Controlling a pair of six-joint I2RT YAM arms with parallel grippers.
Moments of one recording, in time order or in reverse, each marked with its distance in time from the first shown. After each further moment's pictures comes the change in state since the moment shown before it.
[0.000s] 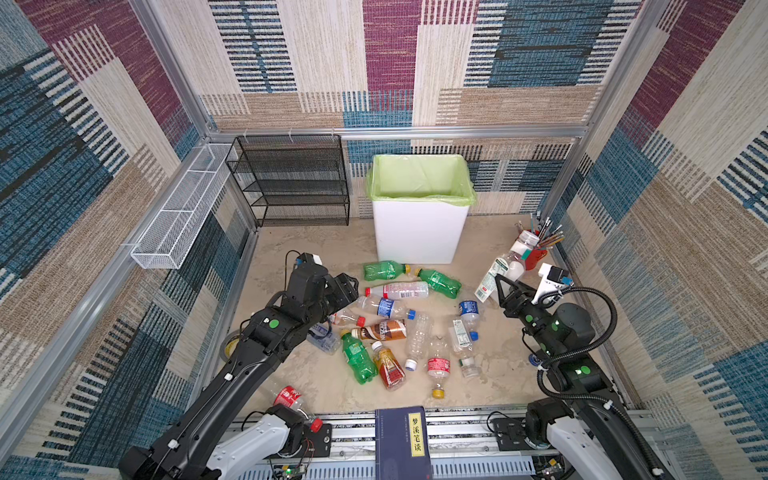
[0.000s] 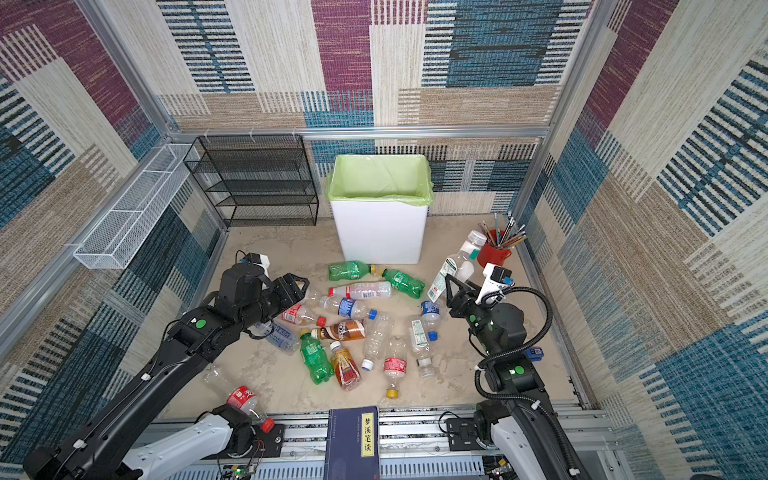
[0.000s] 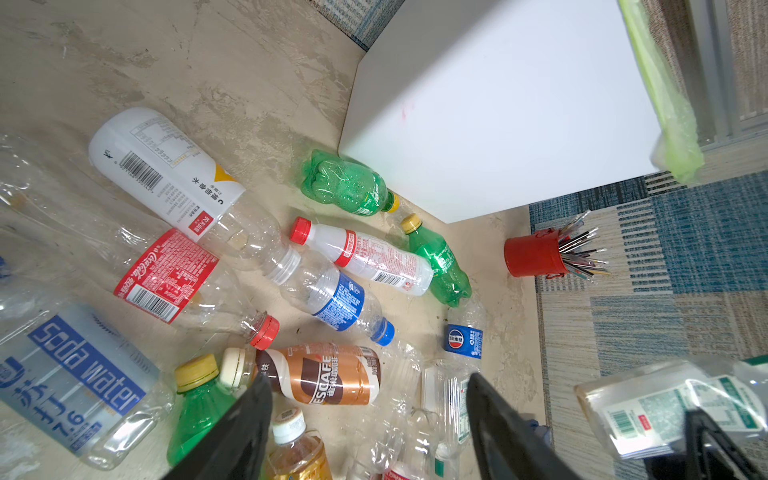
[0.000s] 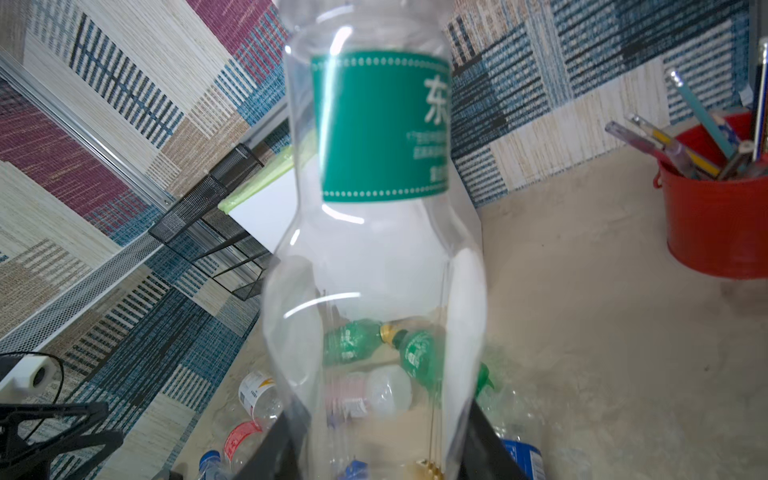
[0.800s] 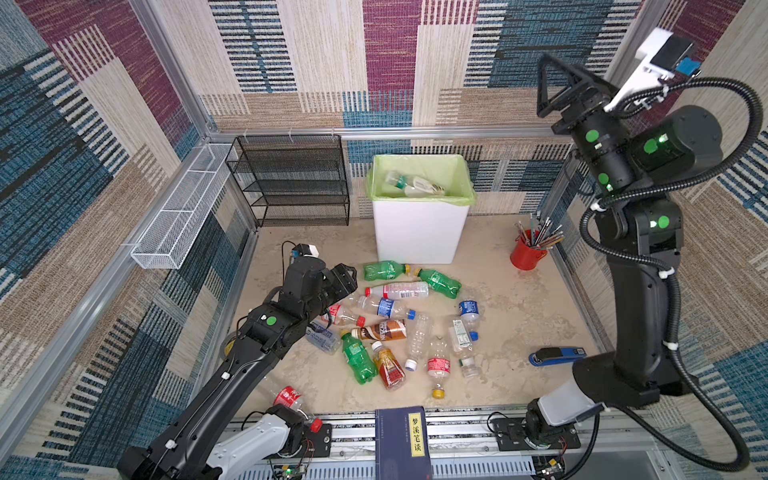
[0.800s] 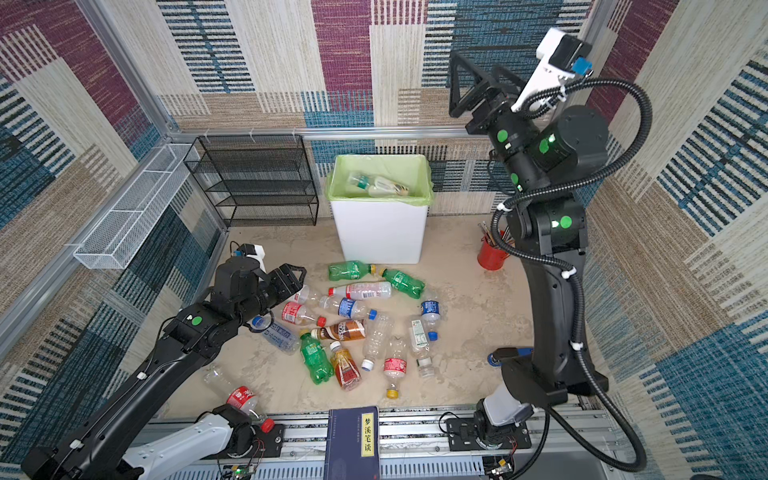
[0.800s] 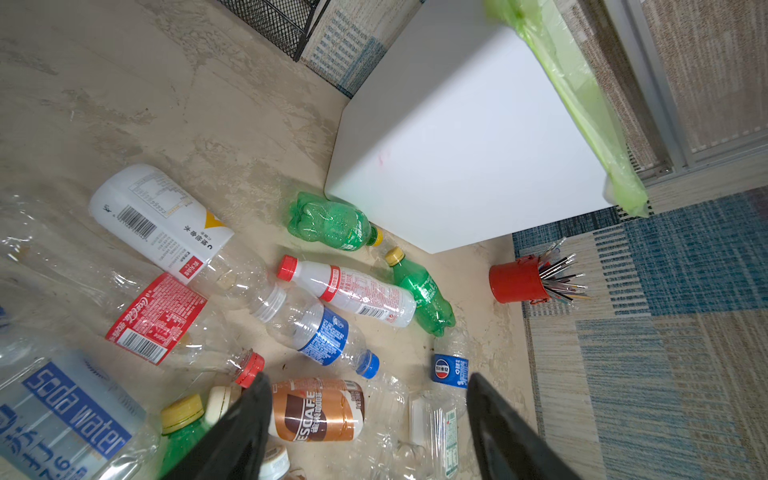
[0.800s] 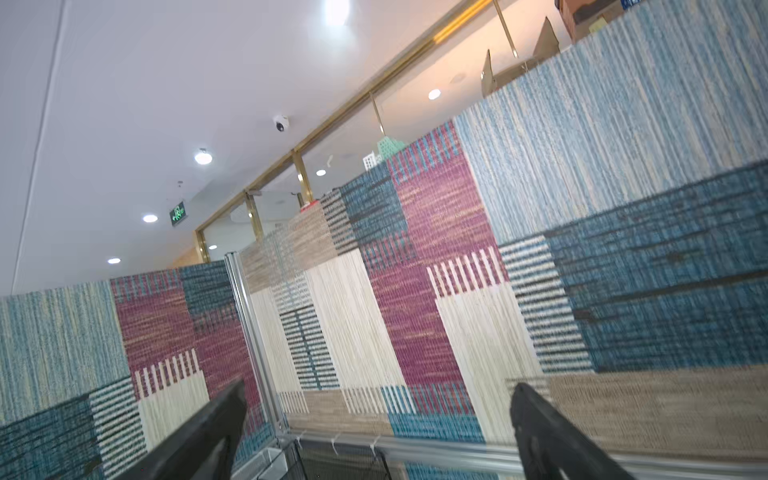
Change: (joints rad) left arm 0.008 0.010 0.056 0.034 -0.052 0.017; right arm -0.013 0.911 1.753 -0.409 -0.069 -0.094
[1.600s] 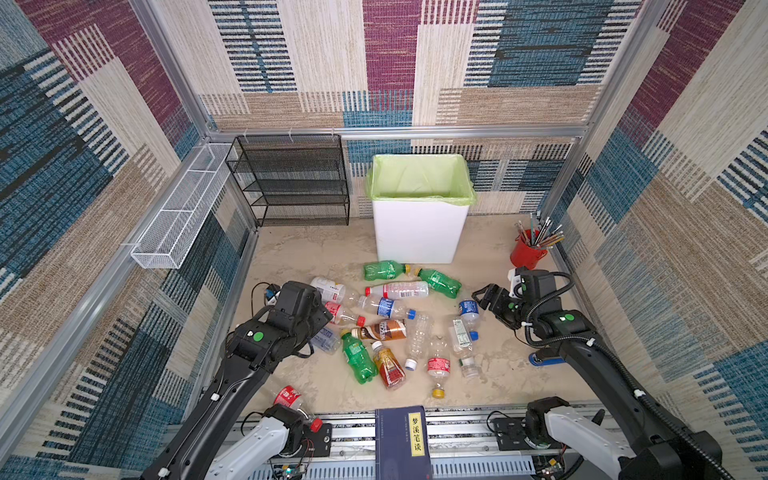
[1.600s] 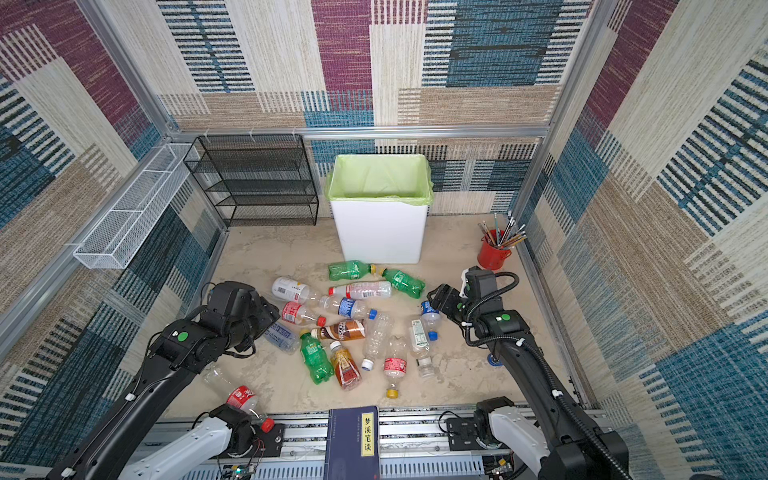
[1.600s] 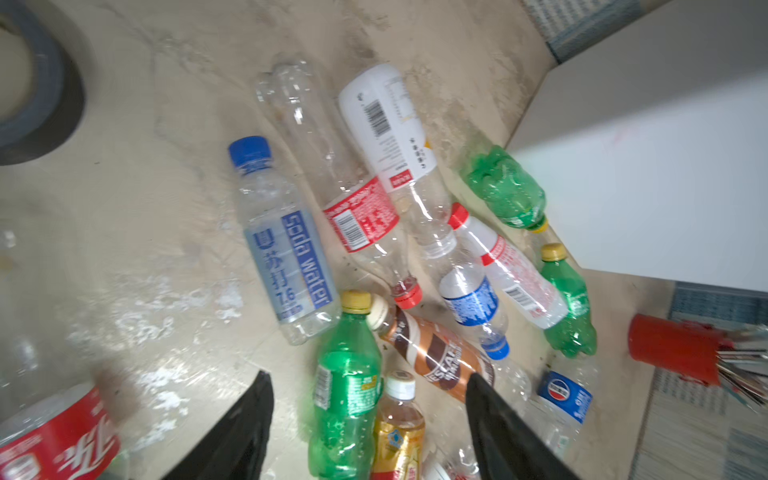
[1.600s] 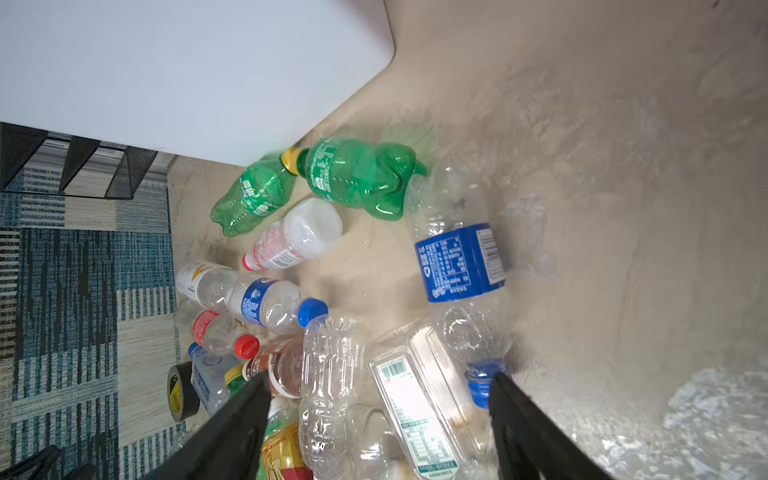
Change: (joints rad) left arm 0.082 -0.117 -0.090 -0.464 -0.113 -0.259; right arm -0.002 -0.547 -1.519 -0.217 -0.092 0.271
